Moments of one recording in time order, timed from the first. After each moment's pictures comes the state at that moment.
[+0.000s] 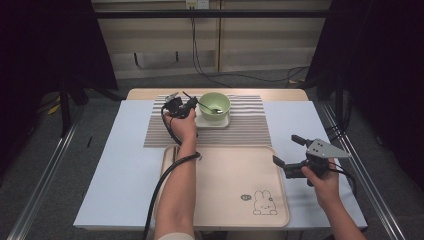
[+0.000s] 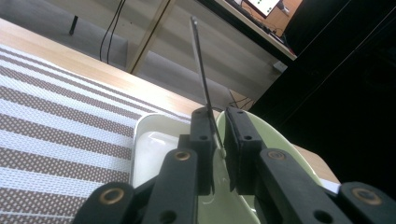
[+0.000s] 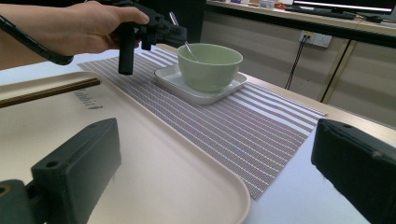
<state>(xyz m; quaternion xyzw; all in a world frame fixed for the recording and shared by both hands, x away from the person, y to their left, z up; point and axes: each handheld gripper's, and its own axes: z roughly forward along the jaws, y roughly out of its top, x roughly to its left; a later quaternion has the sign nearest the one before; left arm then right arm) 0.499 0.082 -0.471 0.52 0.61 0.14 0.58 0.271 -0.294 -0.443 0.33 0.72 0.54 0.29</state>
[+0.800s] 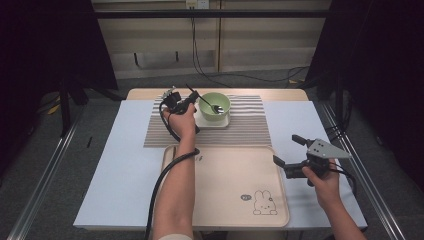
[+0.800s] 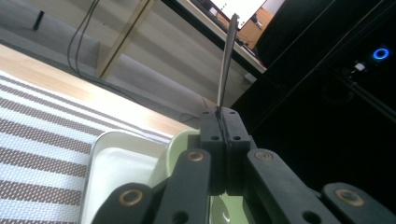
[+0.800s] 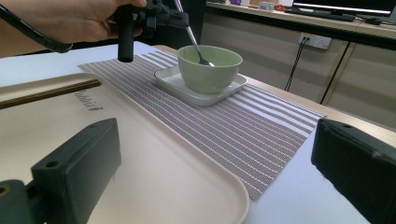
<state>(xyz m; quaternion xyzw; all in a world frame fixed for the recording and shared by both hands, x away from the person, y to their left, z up) 0.496 0.085 -0.445 0.50 0.59 0.09 0.63 0.270 -0.294 -0.442 0.33 0.72 0.54 0.29</state>
